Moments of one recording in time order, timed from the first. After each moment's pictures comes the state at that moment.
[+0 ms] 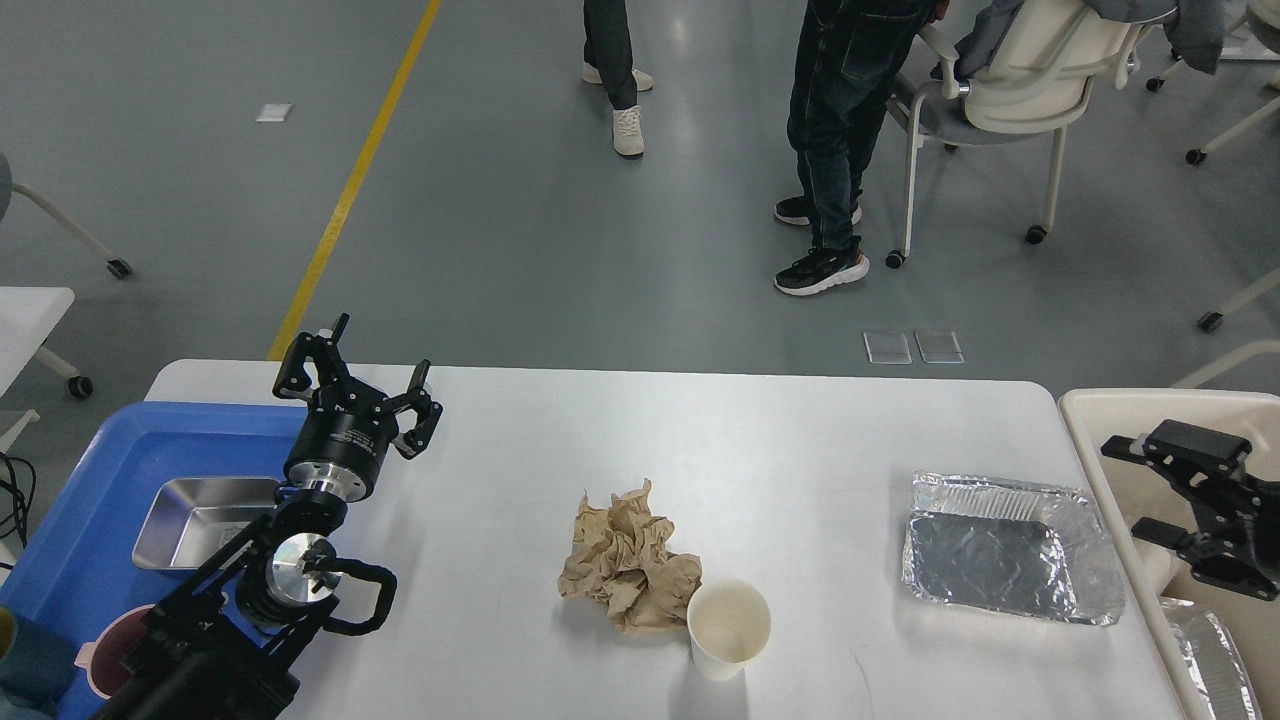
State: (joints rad) left arm -0.39 0.09 -1.02 -0.87 0.09 -0.21 -0.38; right arm 0.38 -1.24 0.50 1.42 -0.46 0.40 0.17
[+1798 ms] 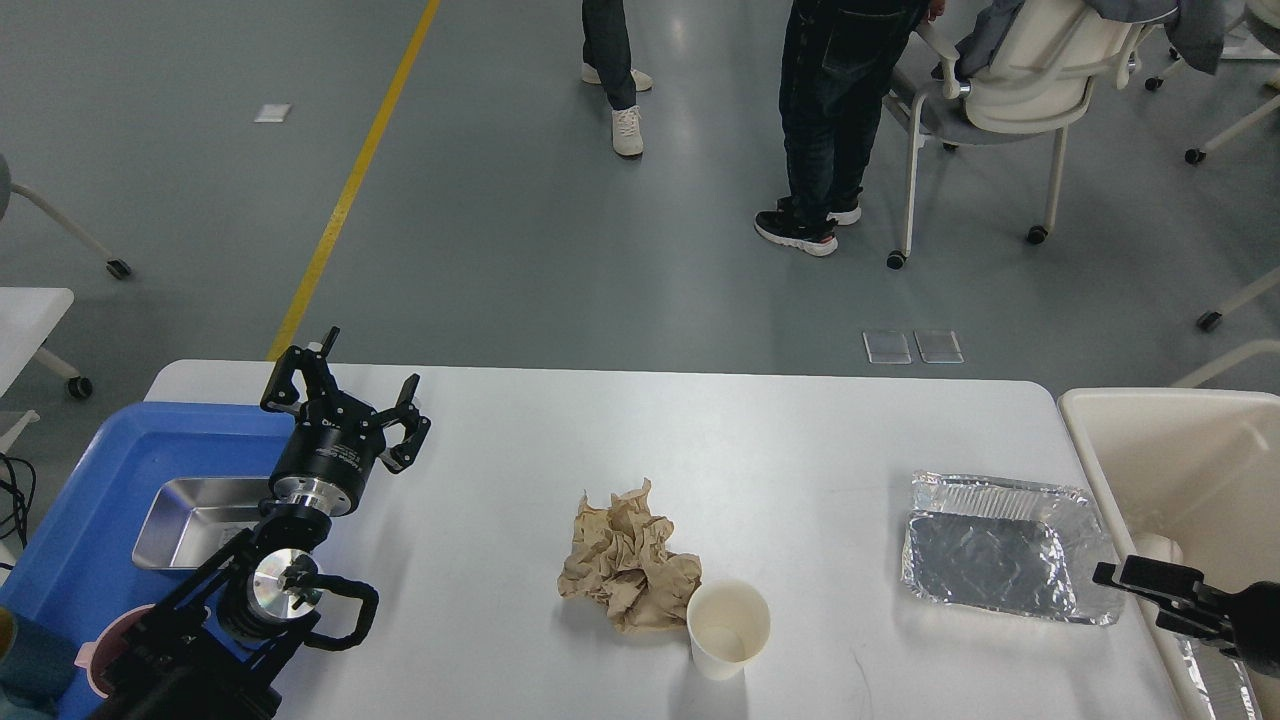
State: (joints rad) left arm -0.36 0.11 -1.02 -0.86 0.10 -0.25 -0.38; right arm 0.39 -0.93 0.33 0.92 -1.04 0.33 0.47
